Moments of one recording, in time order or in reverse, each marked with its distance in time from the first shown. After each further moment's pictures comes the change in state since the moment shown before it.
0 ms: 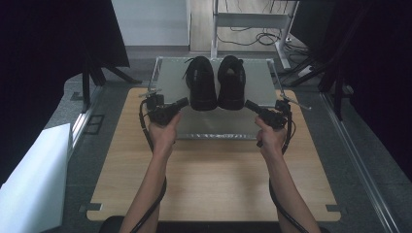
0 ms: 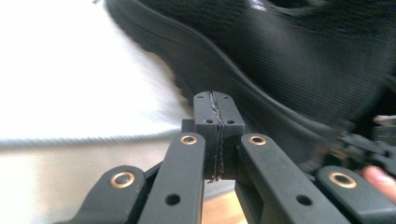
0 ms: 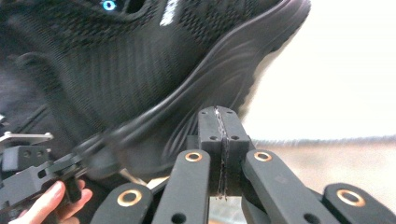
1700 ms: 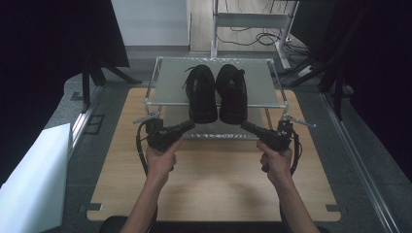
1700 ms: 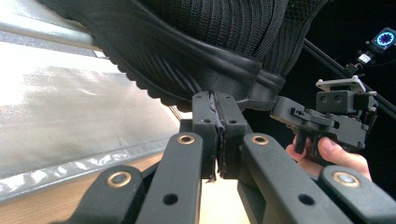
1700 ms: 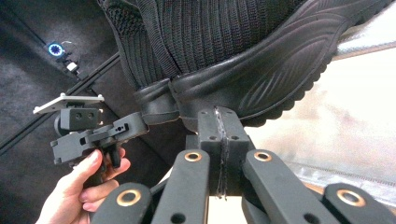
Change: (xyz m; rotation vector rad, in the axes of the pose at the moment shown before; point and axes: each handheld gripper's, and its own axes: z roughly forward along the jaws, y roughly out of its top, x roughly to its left) left arm -0.034 -0.056 -0.054 0.017 -0.251 0.067; right arm 0.031 -0.042 -0.054 0.096 0.228 -0.089
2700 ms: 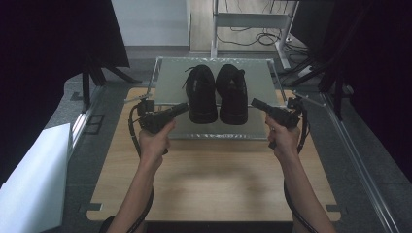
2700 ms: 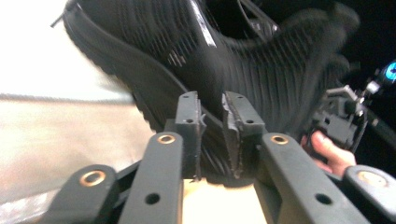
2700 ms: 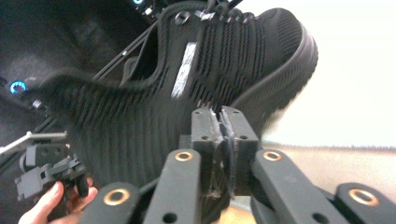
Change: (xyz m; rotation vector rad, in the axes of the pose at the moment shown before) left arm 0.012 0.041 -0.007 -0.005 0.047 -0.059; right arm -0.024 0.057 0.004 -0.055 -0.108 0.059
